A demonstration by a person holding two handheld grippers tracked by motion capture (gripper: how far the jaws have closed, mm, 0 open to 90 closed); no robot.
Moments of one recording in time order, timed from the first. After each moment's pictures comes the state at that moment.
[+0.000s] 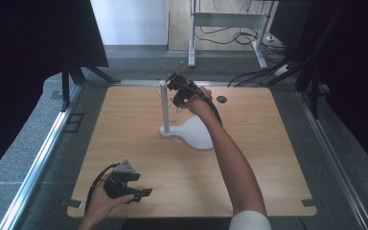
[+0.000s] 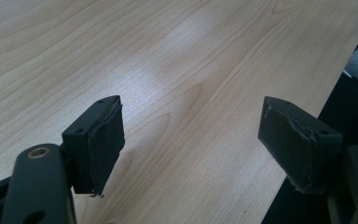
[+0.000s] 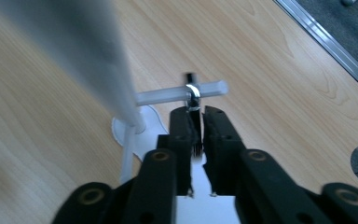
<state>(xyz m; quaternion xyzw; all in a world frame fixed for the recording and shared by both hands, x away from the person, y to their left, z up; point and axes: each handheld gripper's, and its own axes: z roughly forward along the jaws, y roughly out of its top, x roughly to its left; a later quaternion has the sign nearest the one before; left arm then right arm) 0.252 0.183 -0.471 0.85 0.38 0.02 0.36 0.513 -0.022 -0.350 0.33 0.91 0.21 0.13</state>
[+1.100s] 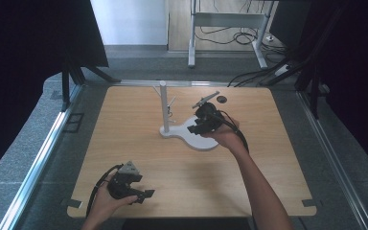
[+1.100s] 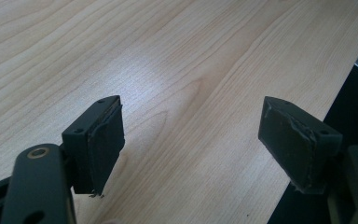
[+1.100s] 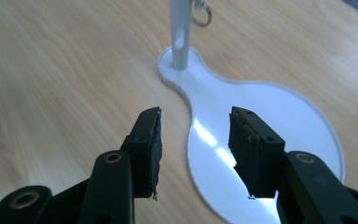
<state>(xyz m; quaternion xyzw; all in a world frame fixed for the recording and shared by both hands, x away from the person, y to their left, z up) 0.252 0.175 -0.476 0.86 0.38 0.02 0.34 0.422 -0.112 -0.376 0.32 0.89 0.31 0.10</state>
